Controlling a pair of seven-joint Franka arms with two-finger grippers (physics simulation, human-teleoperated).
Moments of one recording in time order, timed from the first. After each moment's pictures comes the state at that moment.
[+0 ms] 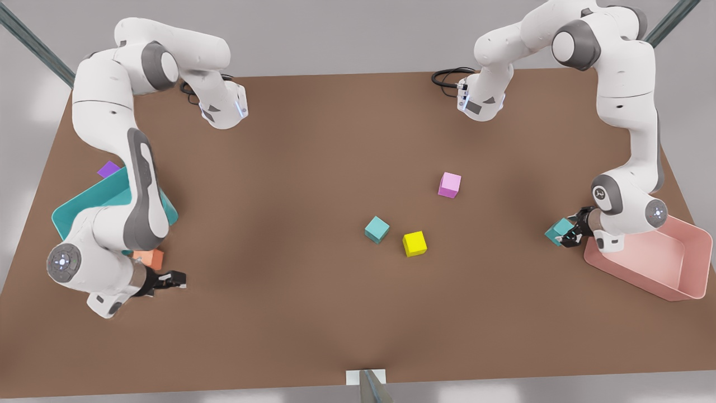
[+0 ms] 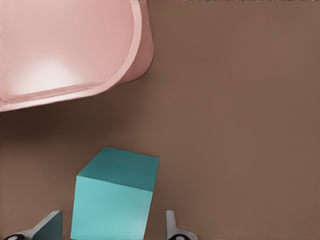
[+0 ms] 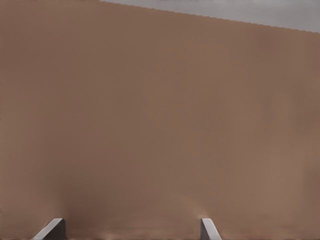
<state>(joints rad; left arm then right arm) 0.34 0.55 -0.02 -1.85 -0.05 2.16 -0.54 -0.14 0.62 0.17 -1.21 -0.03 1.82 -0.22</state>
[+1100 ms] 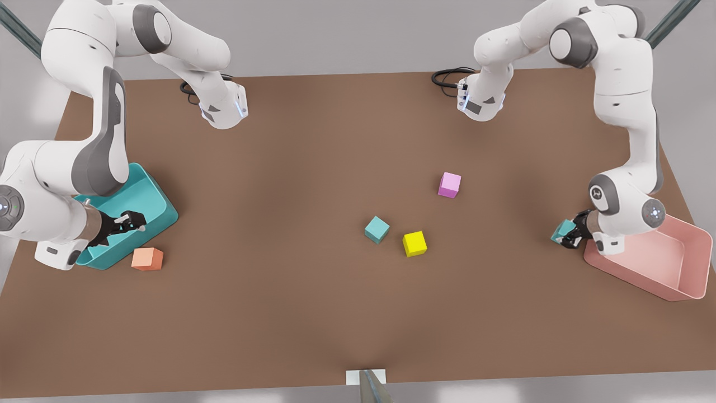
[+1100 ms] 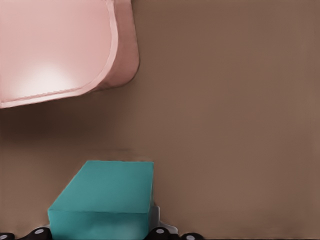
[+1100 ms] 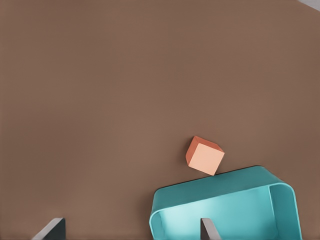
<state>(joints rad) 0.30 0.52 -0.02 -1.84 -0.03 2.18 -0.59 -0.17 0.41 0.16 -1.24 -0.12 1.47 -0.43</state>
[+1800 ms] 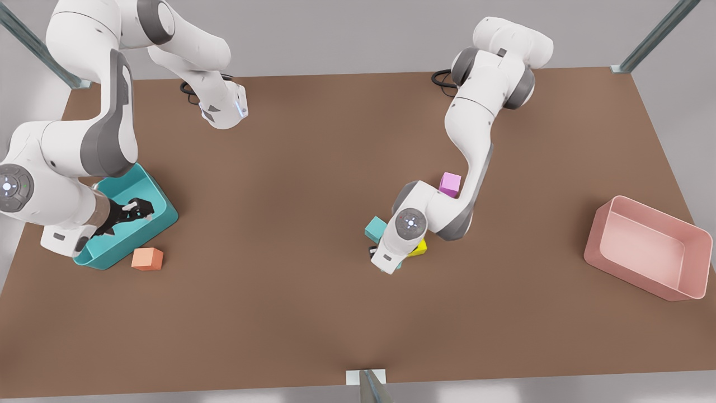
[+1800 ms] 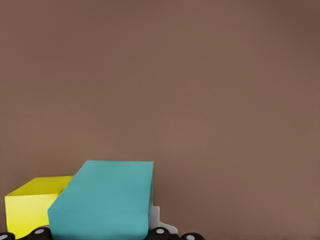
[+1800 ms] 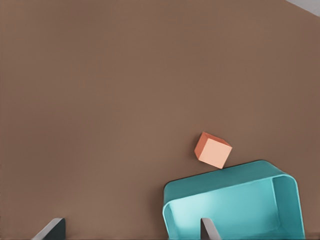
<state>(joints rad) -0.54 0.92 -0.05 -1.03 -0.04 1.93 -0.73 -0.12 0.35 0.17 -1.24 -0.12 1.41 -0.37</state>
